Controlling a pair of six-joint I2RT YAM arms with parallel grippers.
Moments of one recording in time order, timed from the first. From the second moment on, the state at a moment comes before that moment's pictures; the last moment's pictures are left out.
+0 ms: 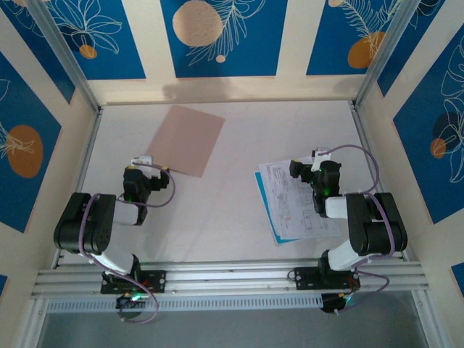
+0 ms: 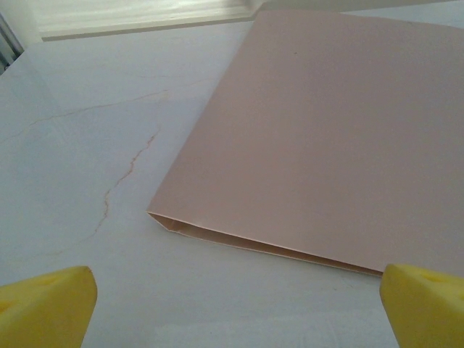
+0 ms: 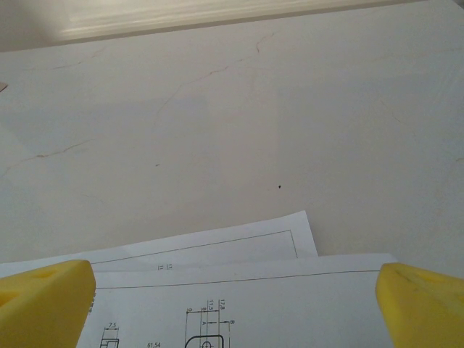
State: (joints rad) left arm -0.07 1.57 0.34 0.87 -0.07 0.03; right arm 0.02 1.52 0.39 0.73 -0.03 0.11
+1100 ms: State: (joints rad) left arm -0.14 1.30 0.43 0.60 -0.29 0.01; right arm 0.15 1.26 0.51 0.44 0.20 0.12
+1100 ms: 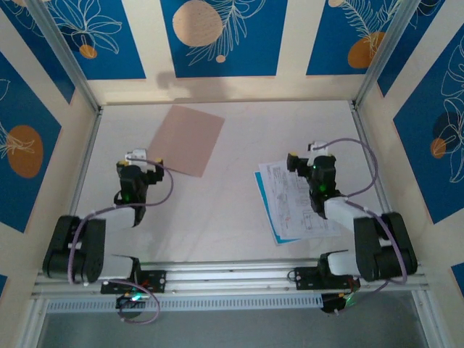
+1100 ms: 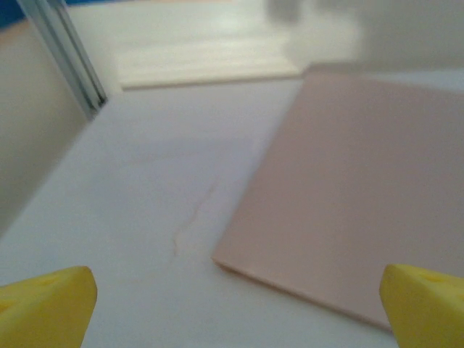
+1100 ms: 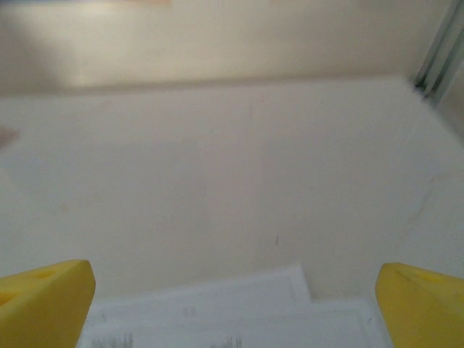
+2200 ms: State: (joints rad) left arm -0.21 2.16 1.63 -0.79 0.10 -0.52; right arm 0.34 1.46 1.25 -0.91 -0.37 0.79
